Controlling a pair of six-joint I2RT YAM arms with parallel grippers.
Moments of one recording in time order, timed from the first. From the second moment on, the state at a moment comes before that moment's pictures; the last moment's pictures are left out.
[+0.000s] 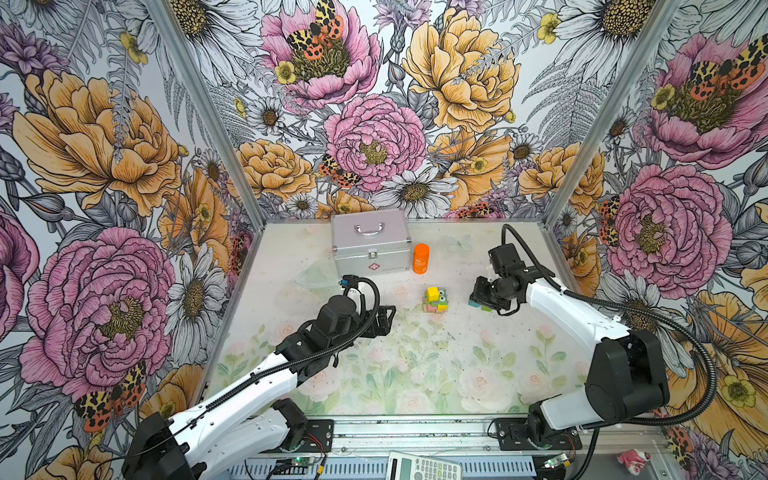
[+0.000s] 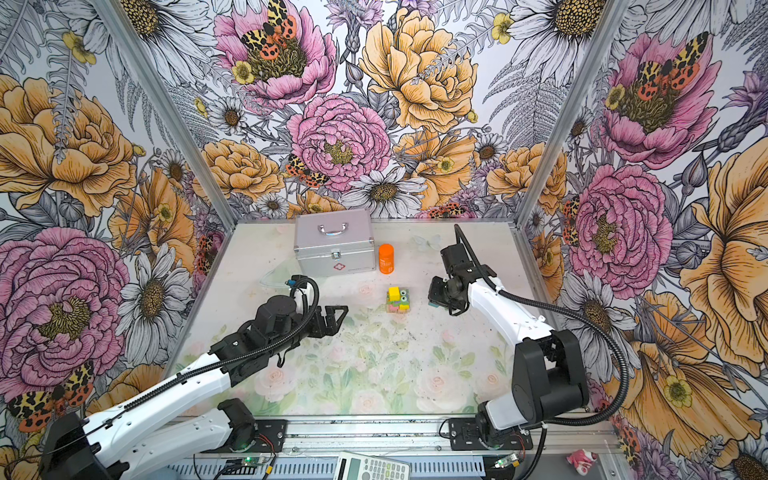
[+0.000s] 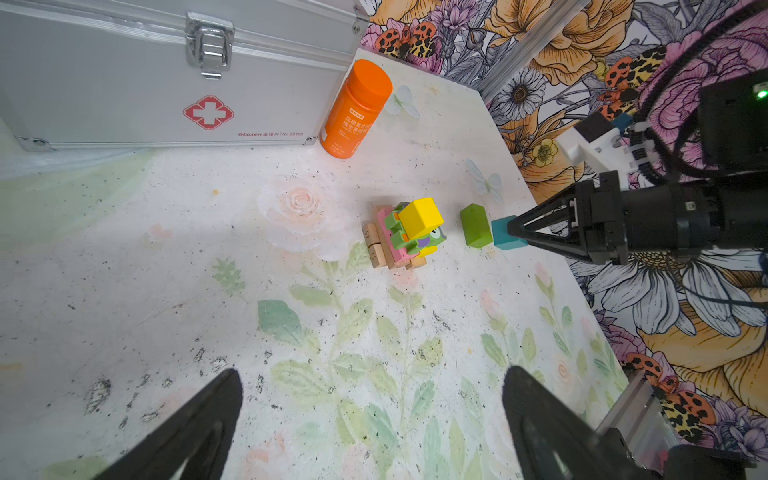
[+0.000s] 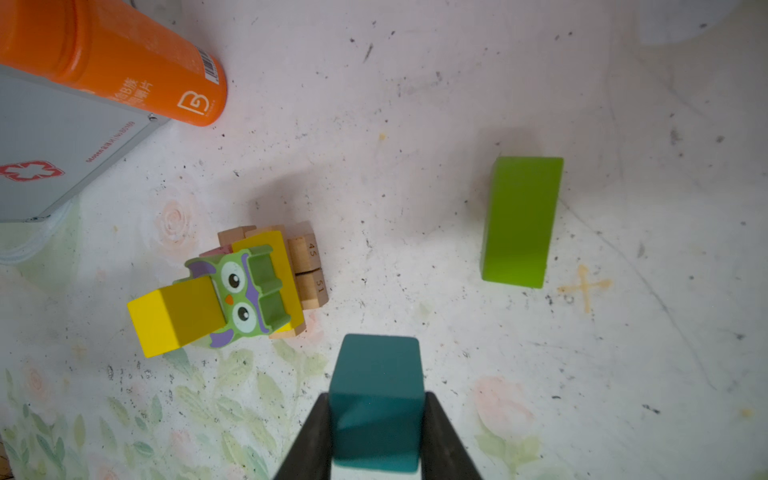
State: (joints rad) left arm -0.74 0.93 0.62 -0.19 -0.07 -0.63; right arm 0.26 1.50 1.11 -0.77 -0.17 0.53
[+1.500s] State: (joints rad) left arm -0.73 0.92 0.62 -0.22 -0.09 -0.63; right arm 0.37 1.73 1.33 -0.77 -0.23 0.48
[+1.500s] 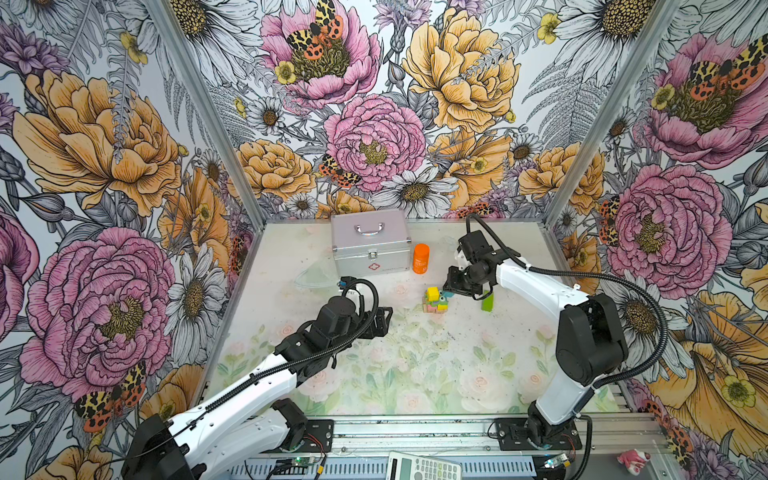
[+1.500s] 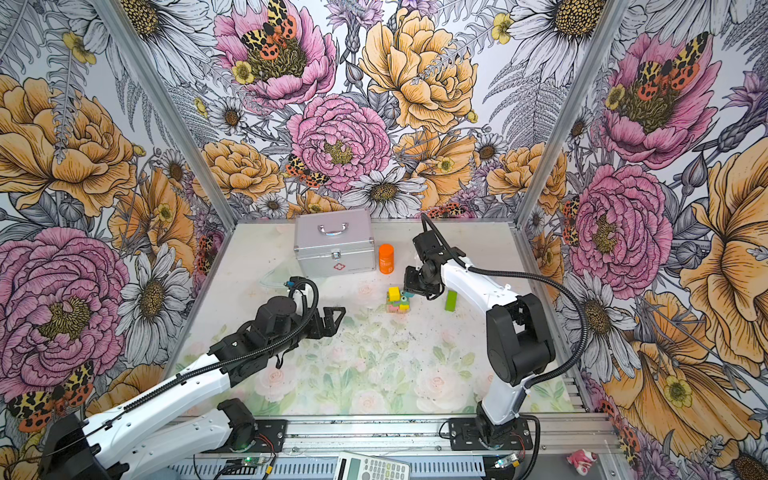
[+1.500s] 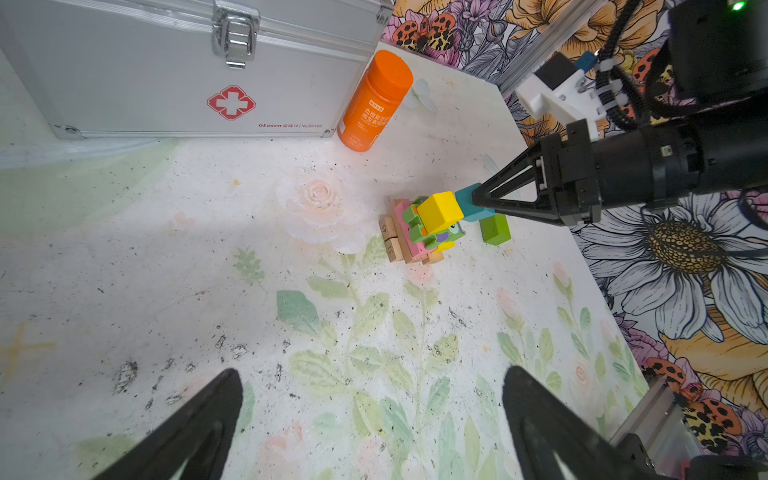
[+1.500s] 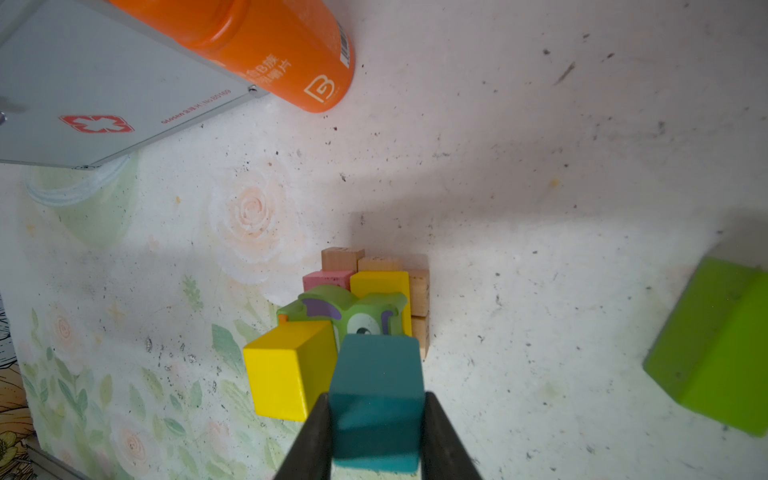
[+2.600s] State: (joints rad) left arm -0.73 0.92 0.62 -0.22 -0.09 -0.63; right arm 0.39 1.75 1.35 -0.77 -0.23 0.47
